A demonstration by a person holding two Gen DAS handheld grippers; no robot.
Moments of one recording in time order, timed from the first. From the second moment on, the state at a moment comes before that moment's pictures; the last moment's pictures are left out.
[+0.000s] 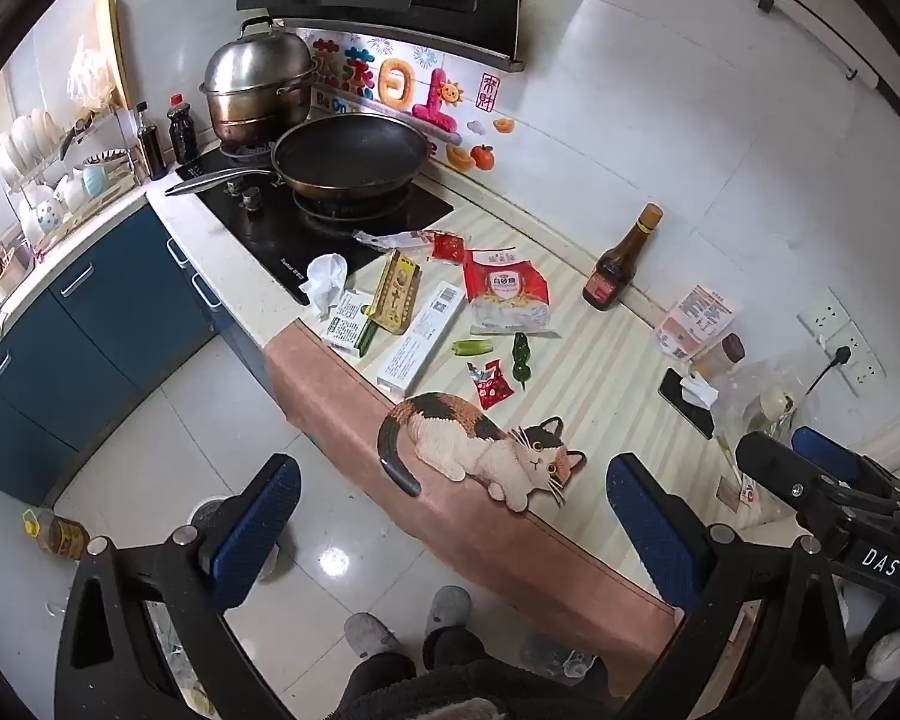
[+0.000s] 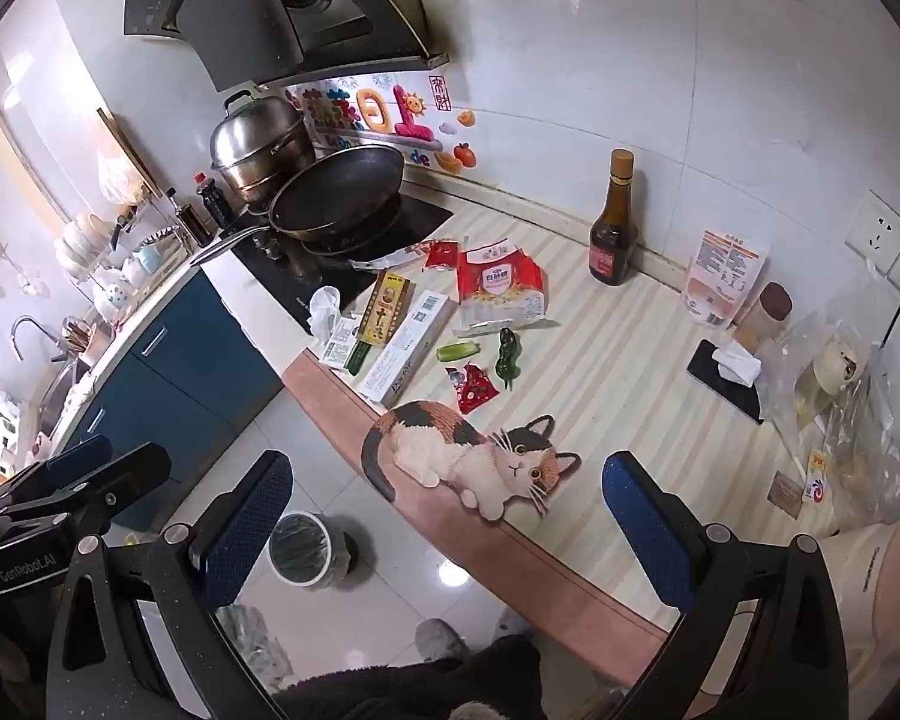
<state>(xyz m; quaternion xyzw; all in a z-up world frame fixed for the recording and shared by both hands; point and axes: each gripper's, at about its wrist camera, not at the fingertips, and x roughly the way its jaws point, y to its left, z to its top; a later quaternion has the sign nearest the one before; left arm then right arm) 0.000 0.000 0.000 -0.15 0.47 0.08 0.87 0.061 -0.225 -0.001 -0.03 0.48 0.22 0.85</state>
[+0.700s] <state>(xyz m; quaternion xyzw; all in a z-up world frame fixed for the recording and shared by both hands) 0.005 -0.008 0.009 -0.15 0.47 0.08 0.87 0.063 -0.232 0.002 -0.02 0.48 0.22 0.85</state>
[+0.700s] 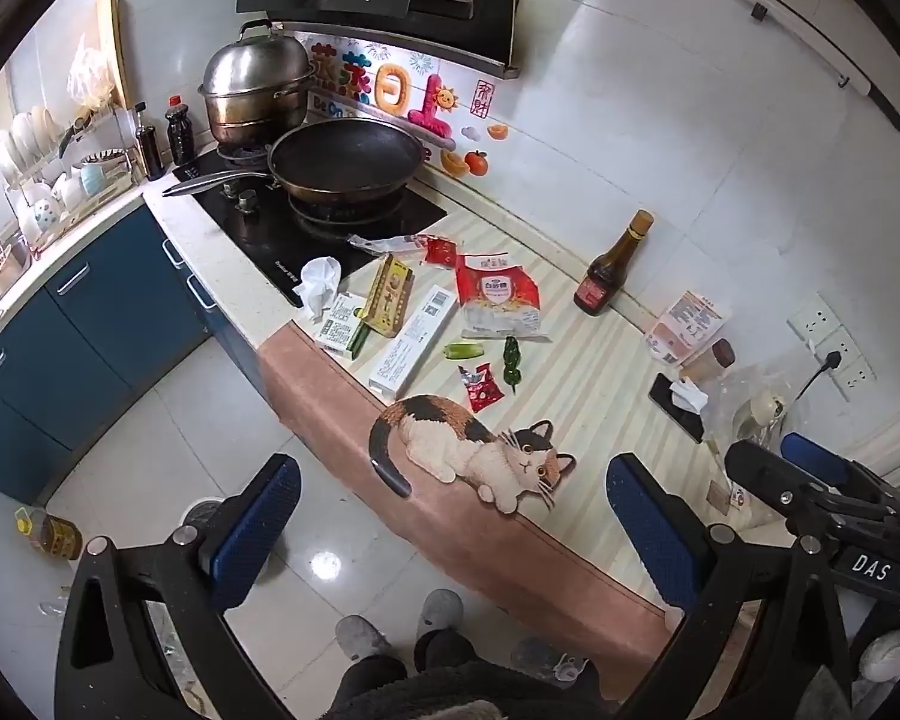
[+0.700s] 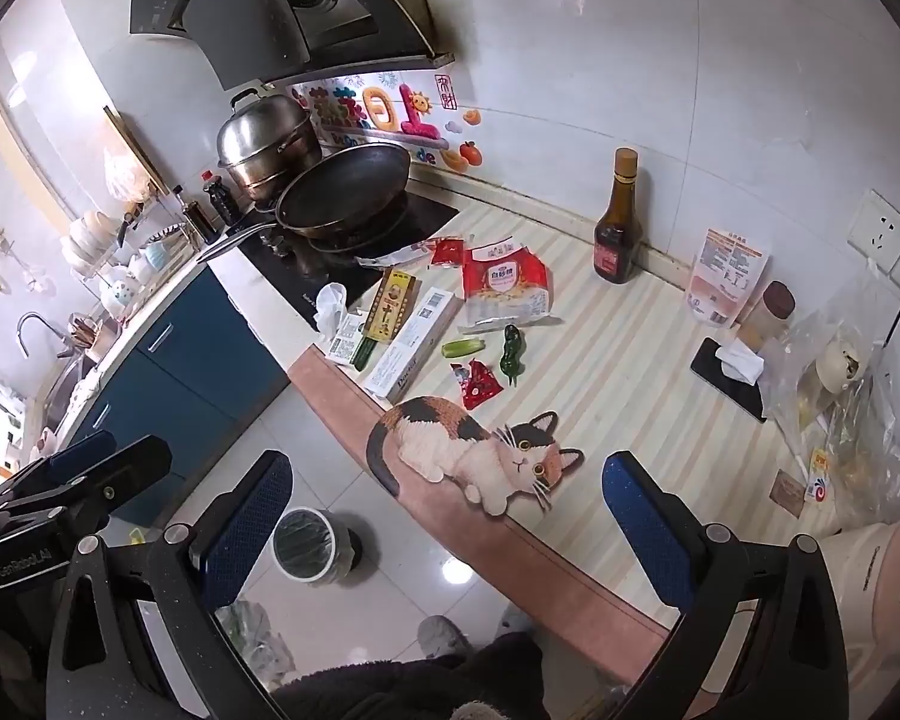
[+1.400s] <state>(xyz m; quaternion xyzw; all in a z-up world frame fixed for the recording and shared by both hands) -0.002 -0.002 0.016 -0.16 0.45 0.08 0.87 0.054 -0.229 0.002 -0.02 0.48 0.22 0.85</state>
